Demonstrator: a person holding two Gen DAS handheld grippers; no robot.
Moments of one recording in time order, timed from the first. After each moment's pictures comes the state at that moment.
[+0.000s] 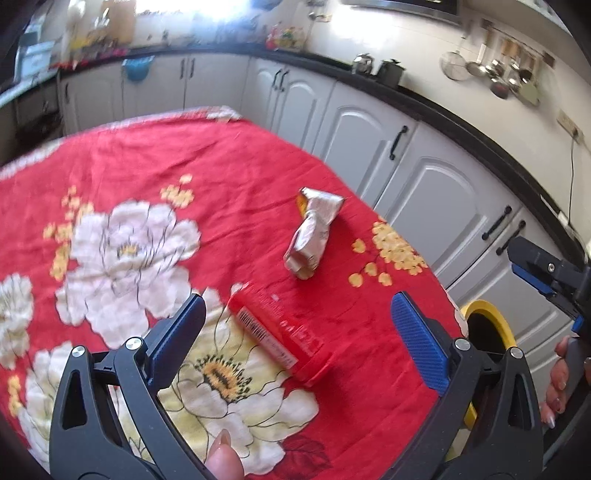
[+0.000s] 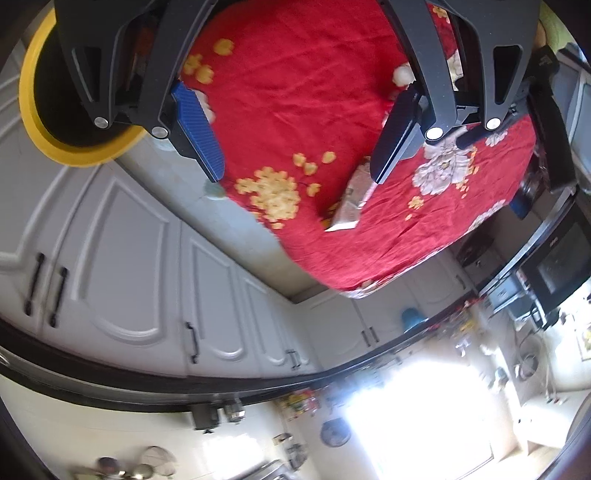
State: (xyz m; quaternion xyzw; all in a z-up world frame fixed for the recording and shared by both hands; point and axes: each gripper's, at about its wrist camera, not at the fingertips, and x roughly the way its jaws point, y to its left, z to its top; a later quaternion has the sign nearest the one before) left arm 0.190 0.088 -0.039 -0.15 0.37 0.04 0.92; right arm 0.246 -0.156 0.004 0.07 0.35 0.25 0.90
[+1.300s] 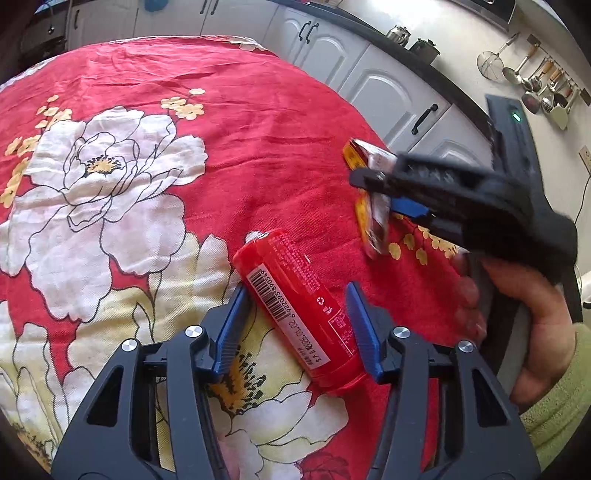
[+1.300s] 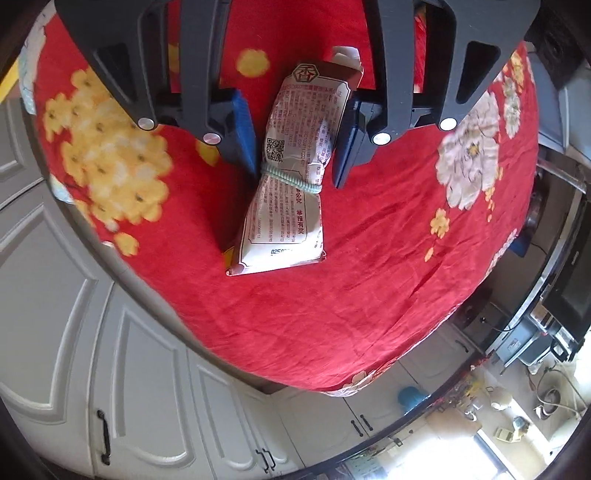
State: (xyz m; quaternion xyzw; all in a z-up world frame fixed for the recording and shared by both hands) left arm 0.215 0.113 -0.098 -0.23 0.44 0.03 0.87; right arm 0.361 -0.028 -0.091 0.05 0.50 0.29 0.81
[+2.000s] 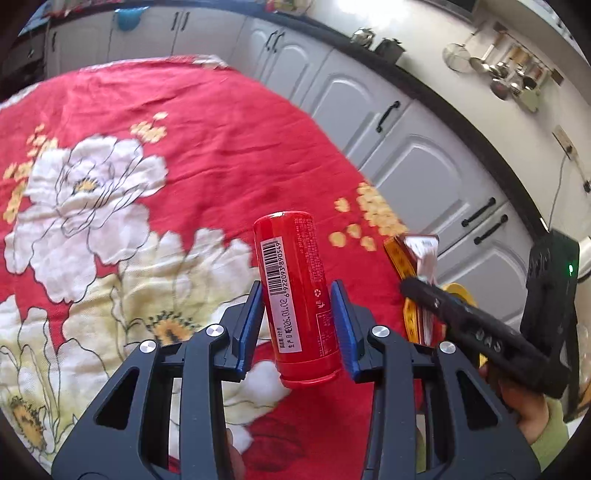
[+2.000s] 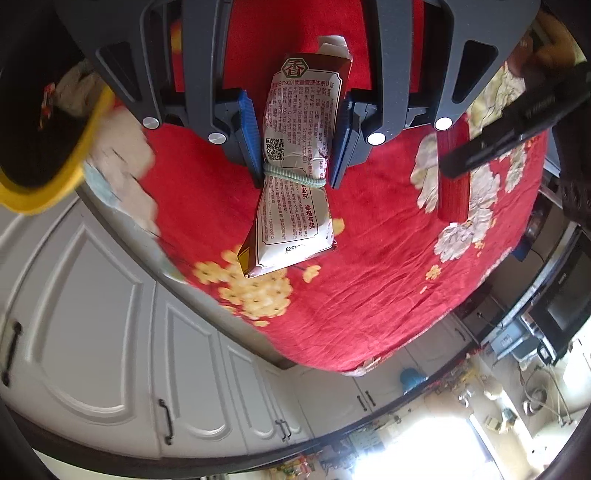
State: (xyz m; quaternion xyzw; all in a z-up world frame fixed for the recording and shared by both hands) left arm 0.195 0.076 -0.066 -0.21 0.41 -0.02 0.89; right arm 0.255 -0.146 -0.078 0.06 0.45 0.27 0.85
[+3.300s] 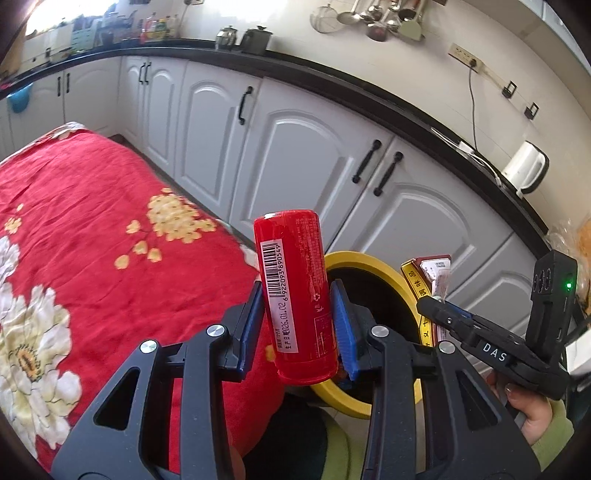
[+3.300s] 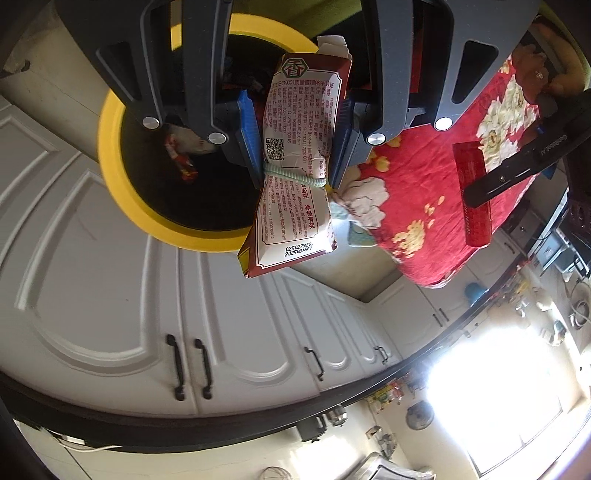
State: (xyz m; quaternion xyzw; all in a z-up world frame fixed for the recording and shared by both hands) left arm 0.202 -0.101 -0.026 -0.09 0.38 -0.17 0.90; right arm 0.177 -0.354 -0.059 0.15 0.38 0.12 0.90
